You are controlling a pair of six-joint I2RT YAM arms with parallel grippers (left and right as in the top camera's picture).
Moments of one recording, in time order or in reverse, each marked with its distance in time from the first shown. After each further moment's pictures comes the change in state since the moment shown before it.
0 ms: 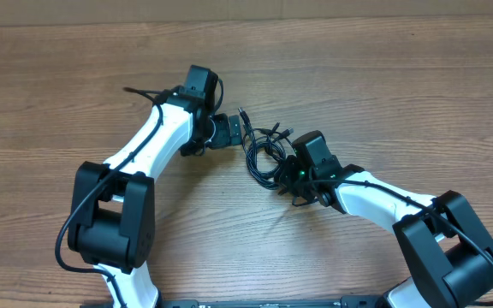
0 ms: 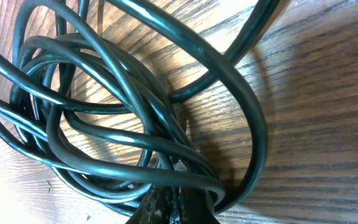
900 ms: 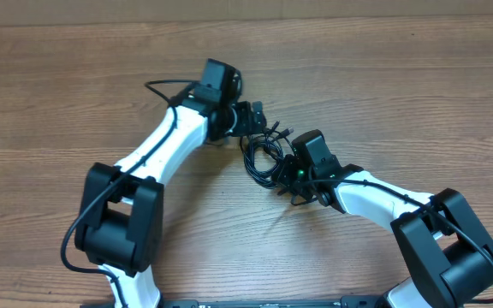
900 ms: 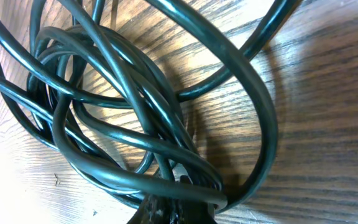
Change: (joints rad) left arm -0.089 0.001 0.026 0.219 0.123 -0.016; right arm 0.000 0.012 0.000 0.037 -0.035 -0.027
